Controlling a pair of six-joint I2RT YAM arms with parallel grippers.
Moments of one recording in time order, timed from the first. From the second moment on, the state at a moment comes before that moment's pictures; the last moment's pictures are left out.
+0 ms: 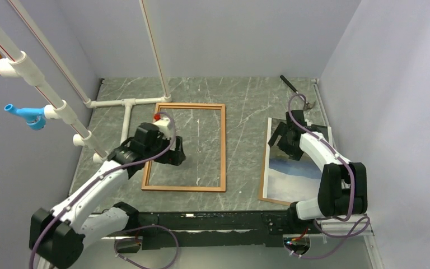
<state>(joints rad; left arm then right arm) -0.45 0.95 0.74 -0.51 0.11 -0.27 0.07 1.41 0.85 -0.56 0.10 0.62</state>
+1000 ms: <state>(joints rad) -1.02 1.94 1.52 -0.37 0.10 -0.53 -0.35 1.19 0.74 -0.62 0.32 0.65</state>
